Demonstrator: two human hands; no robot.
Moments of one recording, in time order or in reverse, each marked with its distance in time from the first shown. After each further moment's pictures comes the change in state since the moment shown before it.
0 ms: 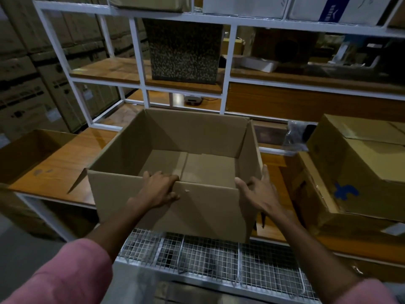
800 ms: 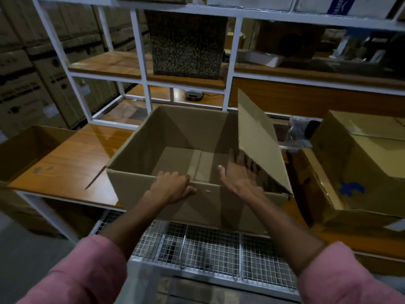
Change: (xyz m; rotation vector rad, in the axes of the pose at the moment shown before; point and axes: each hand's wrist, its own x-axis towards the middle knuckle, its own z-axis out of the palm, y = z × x) left_hand 0.011 0.016 -0.007 0.062 -0.105 0.035; right_hand 0.001 -0.106 -0.001 -0.109 -0.009 -0.034
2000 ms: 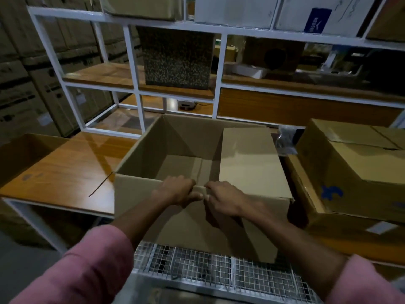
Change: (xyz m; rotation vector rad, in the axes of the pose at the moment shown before) left_hand 0.010 0.057 -0.033 -0.131 -0.163 0.012; right_hand -0.031 0.039 -0.007 -0.158 -0.217 -0.427
